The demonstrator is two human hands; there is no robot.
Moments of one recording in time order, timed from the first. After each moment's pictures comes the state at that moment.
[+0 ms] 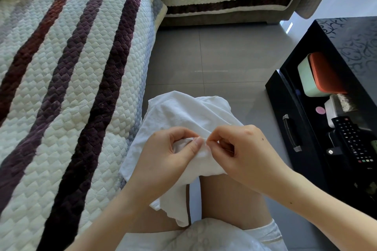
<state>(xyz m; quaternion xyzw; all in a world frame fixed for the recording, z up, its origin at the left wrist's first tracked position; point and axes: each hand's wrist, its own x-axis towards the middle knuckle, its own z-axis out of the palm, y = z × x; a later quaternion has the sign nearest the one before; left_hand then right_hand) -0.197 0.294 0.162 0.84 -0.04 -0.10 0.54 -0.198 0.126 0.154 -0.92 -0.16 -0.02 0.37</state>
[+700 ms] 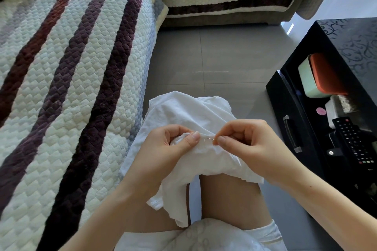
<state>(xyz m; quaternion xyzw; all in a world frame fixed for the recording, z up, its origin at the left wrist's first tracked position) -0.191 0.297 0.161 0.72 0.09 -0.21 0.66 -0.195 0.112 0.160 -0.78 -0.07 0.12 0.61</state>
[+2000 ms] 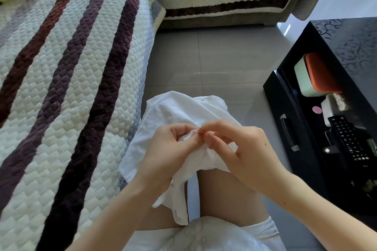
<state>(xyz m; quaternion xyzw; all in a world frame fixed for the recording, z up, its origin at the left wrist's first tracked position) -0.195 0.277 0.163 0.68 0.09 -0.20 0.70 -0.207 0.122 0.148 -0.87 -0.18 -0.08 0.46</state>
